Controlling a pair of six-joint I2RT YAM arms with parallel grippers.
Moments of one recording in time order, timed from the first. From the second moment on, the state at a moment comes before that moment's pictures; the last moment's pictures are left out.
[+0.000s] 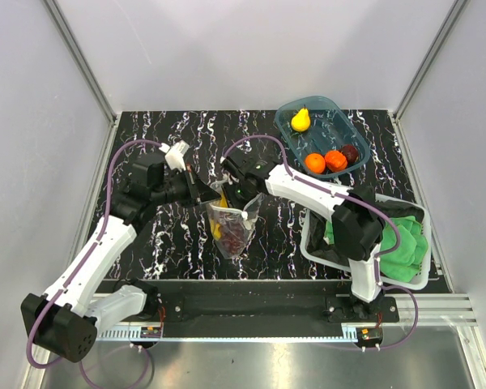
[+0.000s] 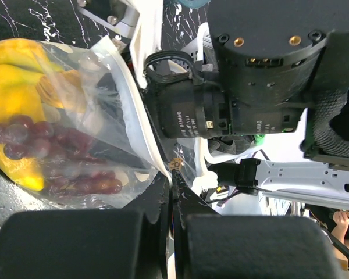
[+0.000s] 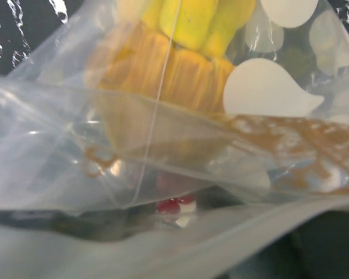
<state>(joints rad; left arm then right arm) -0.36 1.02 0.94 -0.43 0.57 -0.71 0.86 1.98 1.67 -0.86 -0.17 0.48</state>
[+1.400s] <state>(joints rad) -0.38 1.03 0.87 -0.39 0.55 -0.71 0.87 2.03 1.58 -0.66 -0.19 0.49</state>
